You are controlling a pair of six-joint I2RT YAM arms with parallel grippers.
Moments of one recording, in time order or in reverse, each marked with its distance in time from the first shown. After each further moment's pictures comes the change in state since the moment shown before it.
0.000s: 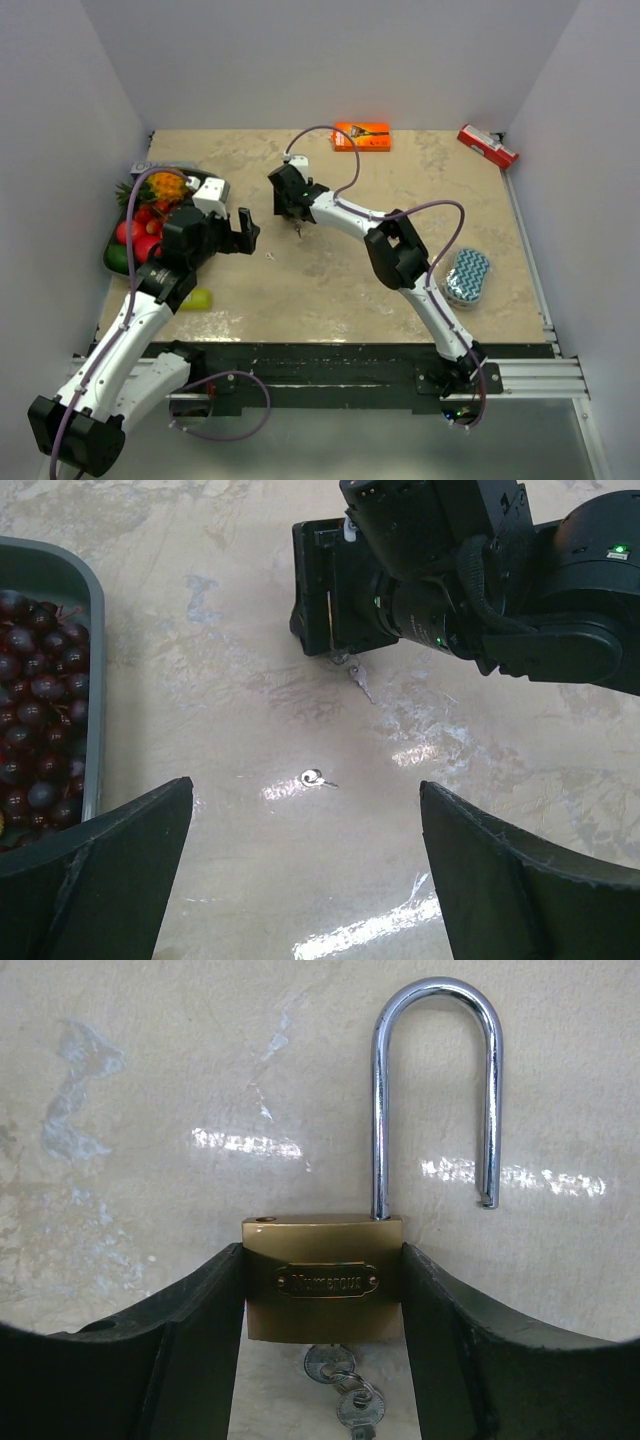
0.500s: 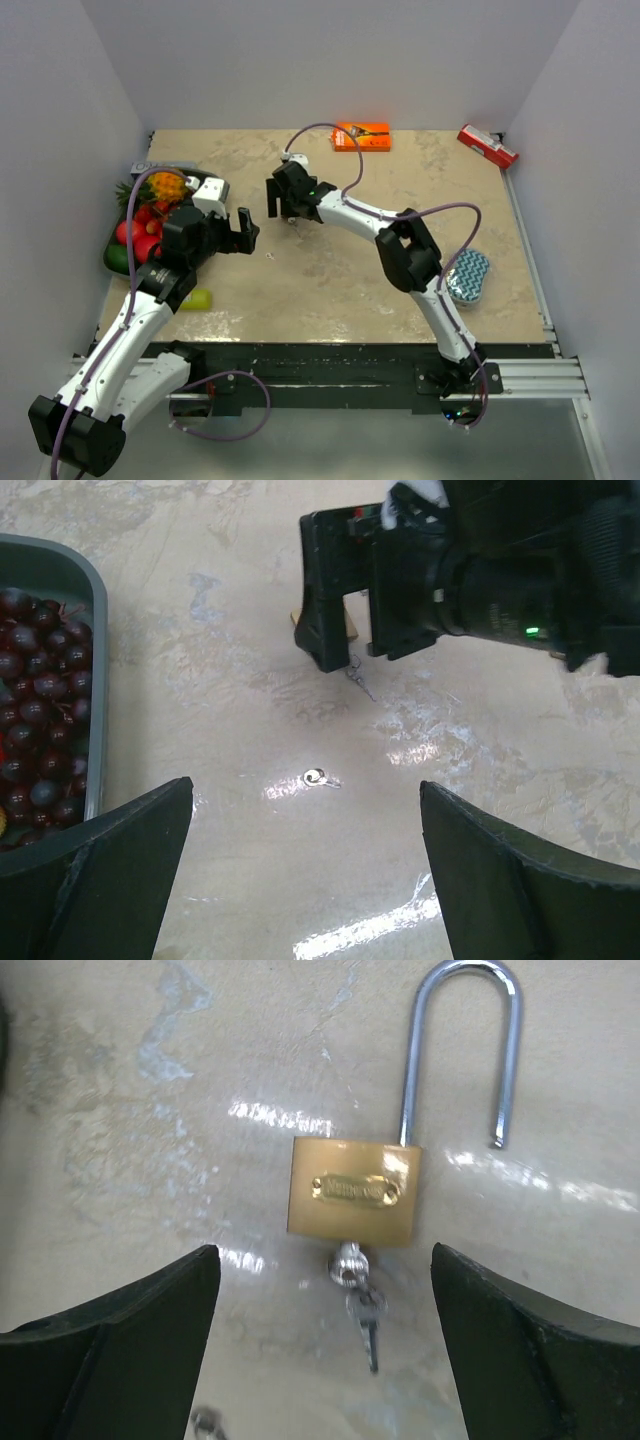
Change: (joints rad) left arm 0.005 0.003 -0.002 0.001 0.001 0.001; right arm -0.001 -0.101 -0.090 0.021 -0.120 -0.037
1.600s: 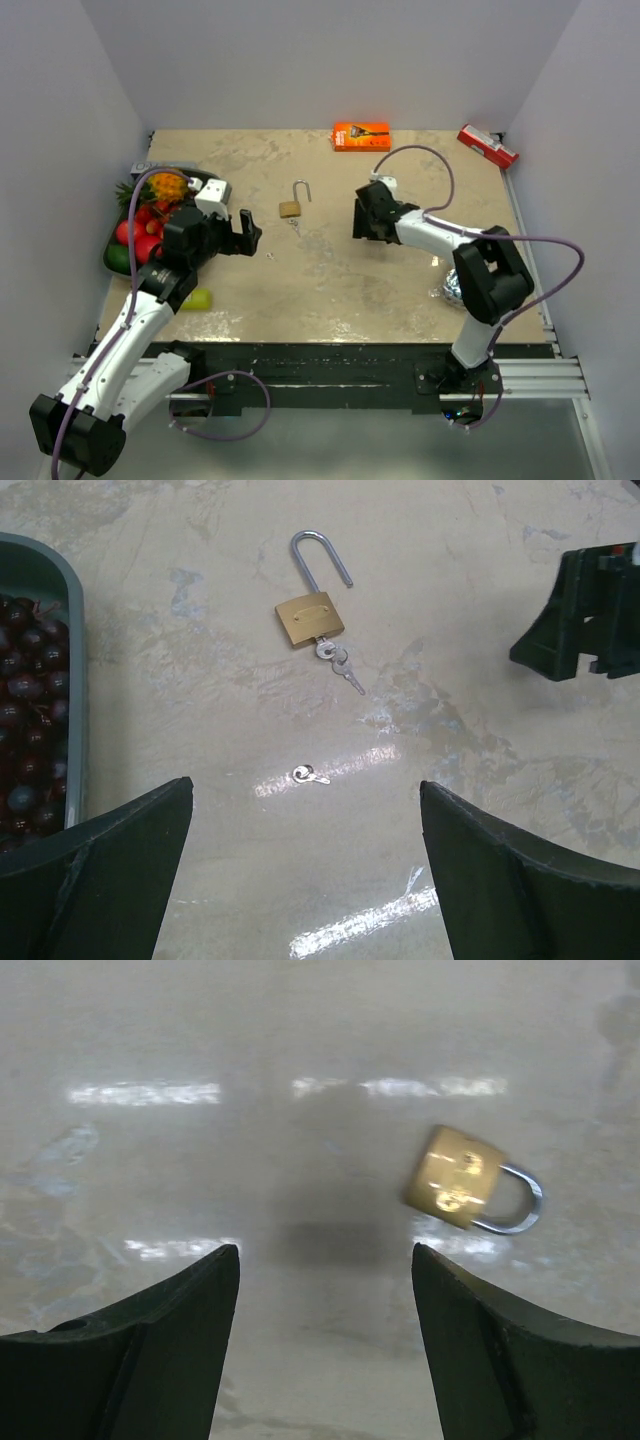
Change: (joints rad) left arm 0.002 0.001 -0.016 0.014 0.038 0.001; right arm -0.260 -0.642 -0.890 0.076 0.064 -0.022
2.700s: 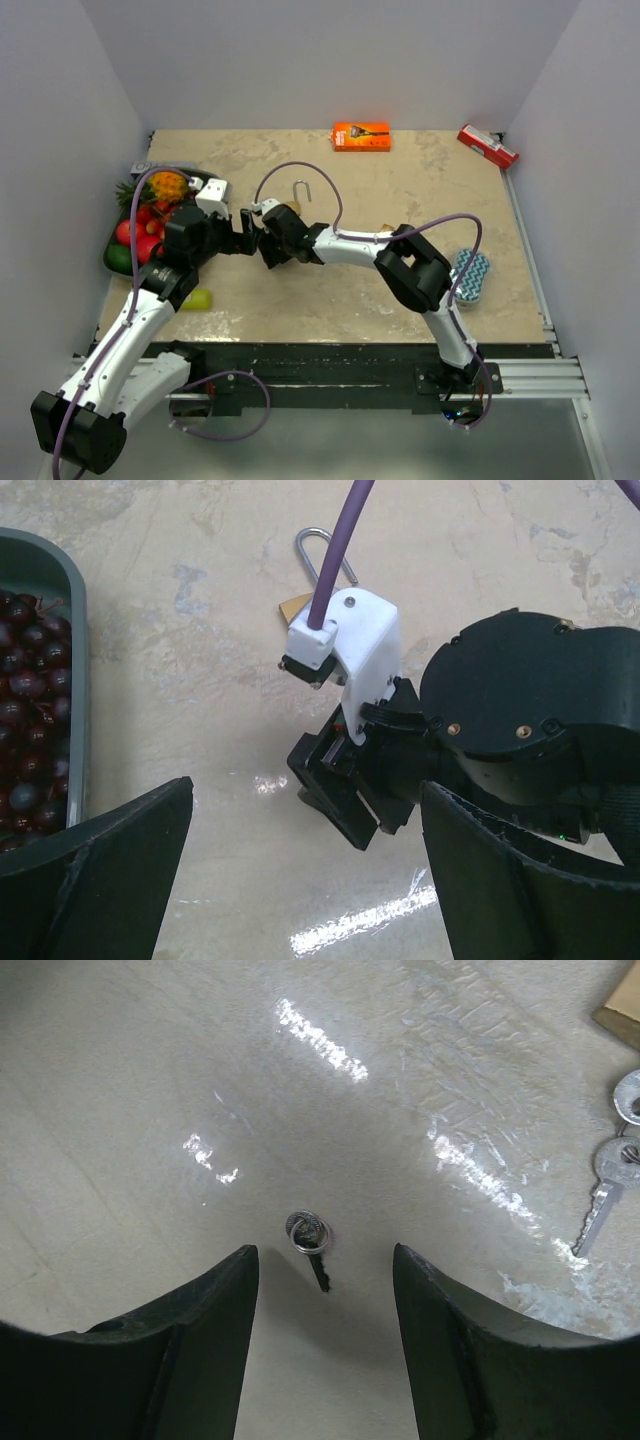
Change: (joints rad) left arm 0.004 0.015 0.000 0.006 -0.003 0.000; right arm 0.423 0.434 0.443 0.157 -0.266 -0.223
